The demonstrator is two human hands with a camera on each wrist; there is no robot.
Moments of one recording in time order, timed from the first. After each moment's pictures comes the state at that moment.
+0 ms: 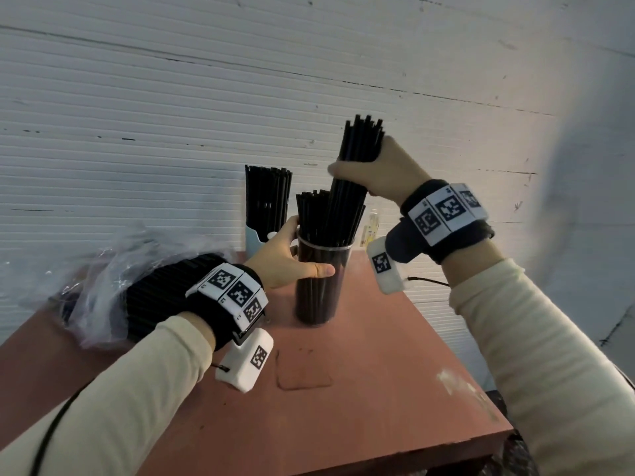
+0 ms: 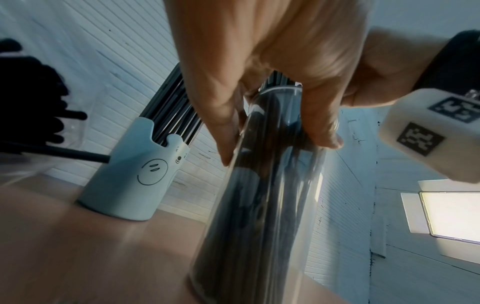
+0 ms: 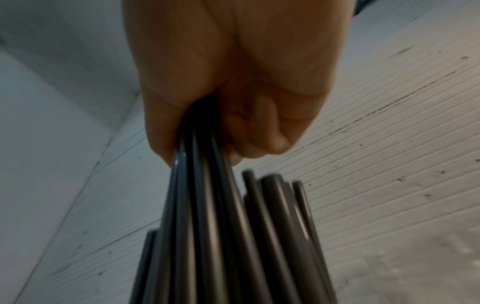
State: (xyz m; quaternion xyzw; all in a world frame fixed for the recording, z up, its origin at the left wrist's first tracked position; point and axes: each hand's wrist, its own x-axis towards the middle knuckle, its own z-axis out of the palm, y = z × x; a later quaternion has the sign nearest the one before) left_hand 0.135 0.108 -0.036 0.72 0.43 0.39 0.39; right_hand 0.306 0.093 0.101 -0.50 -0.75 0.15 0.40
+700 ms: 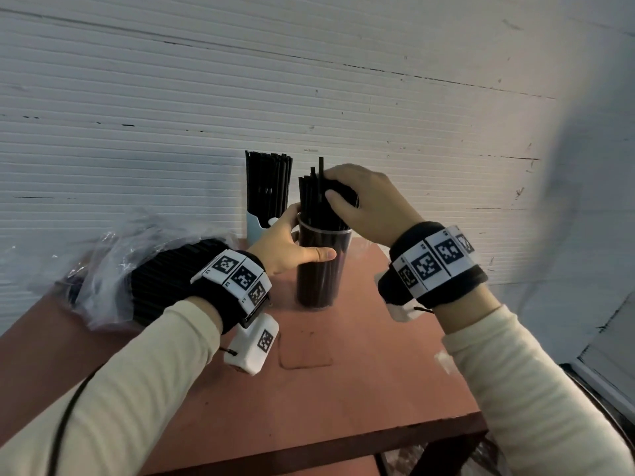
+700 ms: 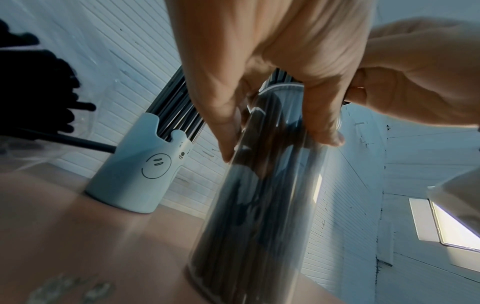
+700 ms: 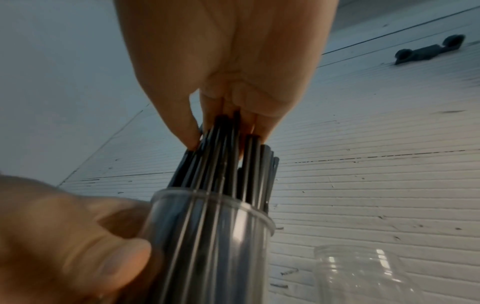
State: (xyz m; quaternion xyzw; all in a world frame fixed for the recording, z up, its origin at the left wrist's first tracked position) left_hand 0.139 0.104 -0.038 0.70 0.42 0.42 0.40; right_hand 0.303 0.074 0.039 -0.42 -0.83 -0.07 0.36
